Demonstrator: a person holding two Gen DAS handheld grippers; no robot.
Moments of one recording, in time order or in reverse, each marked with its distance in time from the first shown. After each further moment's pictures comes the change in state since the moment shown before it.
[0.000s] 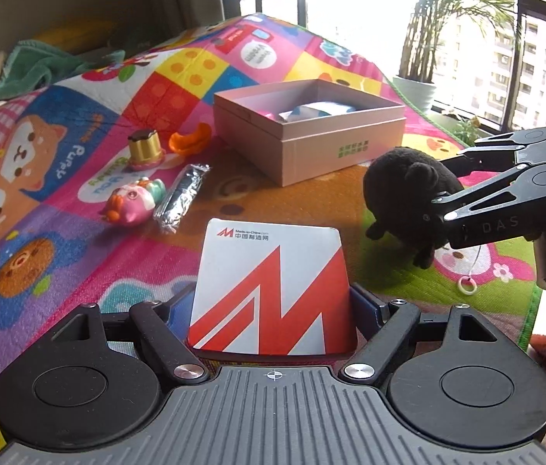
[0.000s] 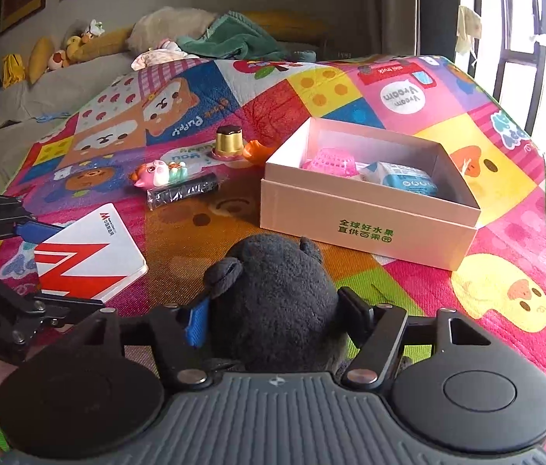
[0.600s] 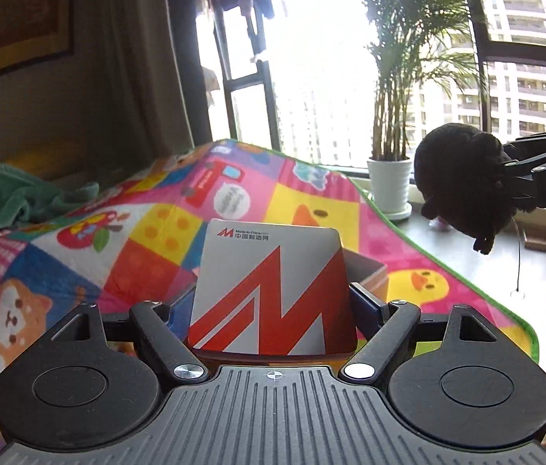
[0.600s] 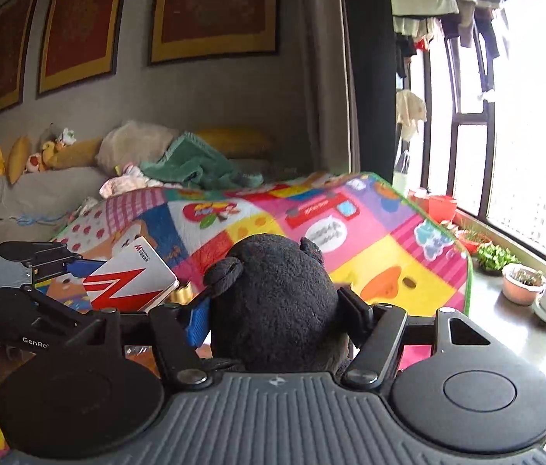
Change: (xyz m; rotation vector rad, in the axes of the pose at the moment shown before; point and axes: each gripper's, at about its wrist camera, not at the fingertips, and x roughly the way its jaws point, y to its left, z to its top) left arm 0.000 -0.014 0.141 0.103 -0.282 -0.033; right arm -0.112 -0.071 0.096 0.068 -0.318 -0.104
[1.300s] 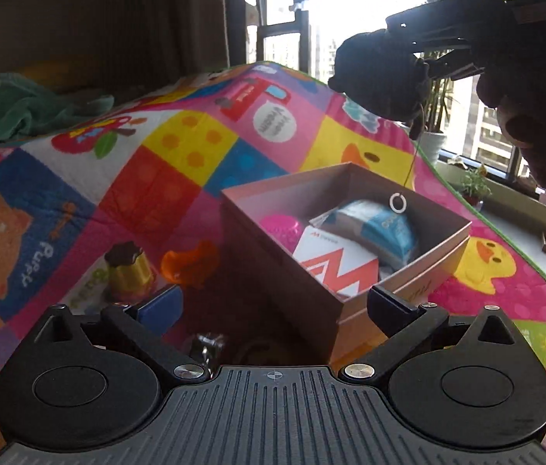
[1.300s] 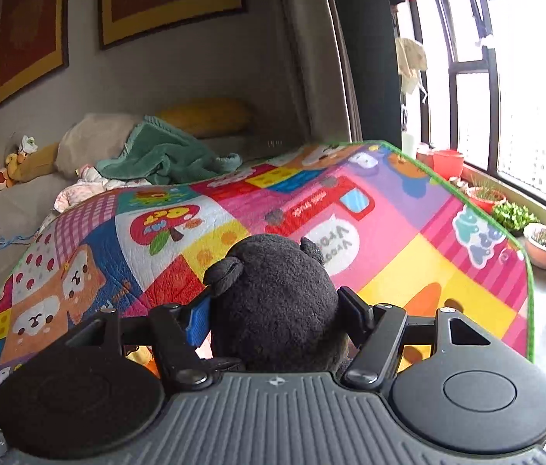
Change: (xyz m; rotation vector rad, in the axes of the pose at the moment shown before) left arm 0.075 0.060 -0.071 -0.152 0.175 0.032; right arm 0.219 -0.033 0.043 0.137 0.165 0.026
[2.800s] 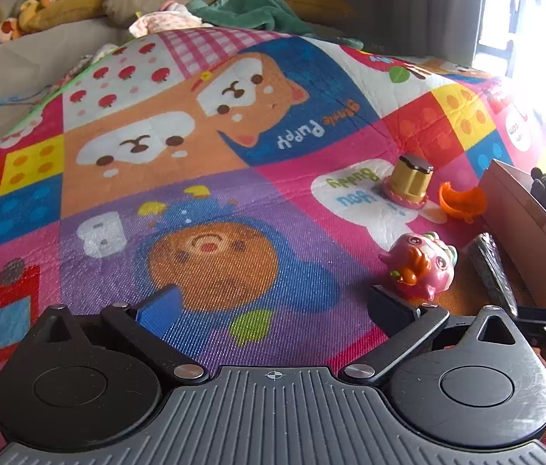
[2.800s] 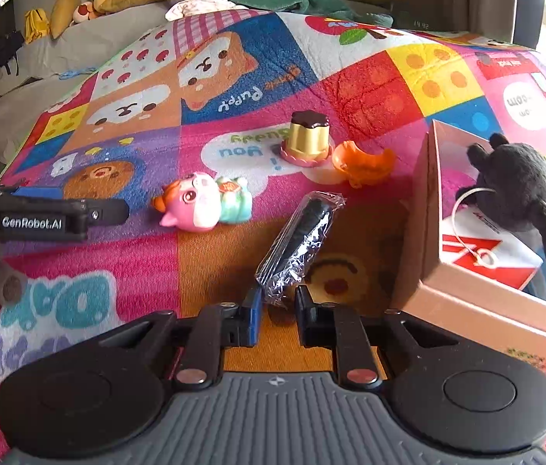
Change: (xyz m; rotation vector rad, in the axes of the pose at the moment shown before) left arm -0.053 0.123 -0.085 -0.448 0.054 0.439; right arm 0.022 0.165 -0.171 -0.295 0.323 0.147
